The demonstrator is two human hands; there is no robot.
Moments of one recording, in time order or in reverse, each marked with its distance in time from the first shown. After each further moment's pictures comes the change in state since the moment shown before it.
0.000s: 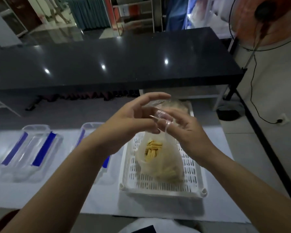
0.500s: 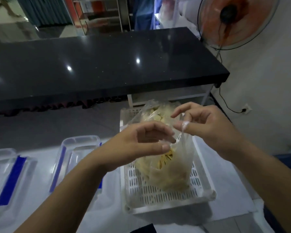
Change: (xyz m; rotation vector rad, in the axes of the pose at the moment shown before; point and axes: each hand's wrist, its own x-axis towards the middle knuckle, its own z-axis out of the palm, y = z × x) left_hand 0.021 -0.047 -0.042 0.100 -0.298 -0.036; right_hand 0.012 -0.030 -0.013 -0.090 0.105 0.165
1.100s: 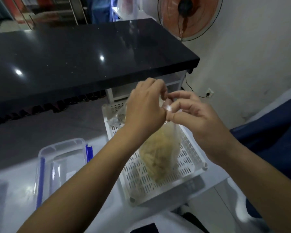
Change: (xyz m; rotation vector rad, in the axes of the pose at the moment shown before) left_hand 0.065 -0.007 0.022 0.717 0.579 0.457; right_hand -0.039 -0.022 0.060 0.044 0.369 0.063
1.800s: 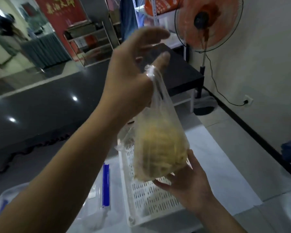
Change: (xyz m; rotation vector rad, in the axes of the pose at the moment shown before) left_hand 0.086 0.113 -0.070 -0.119 0.099 0.123; right_hand -0.016 0.112 -0.010 1.335 -0.150 0.627
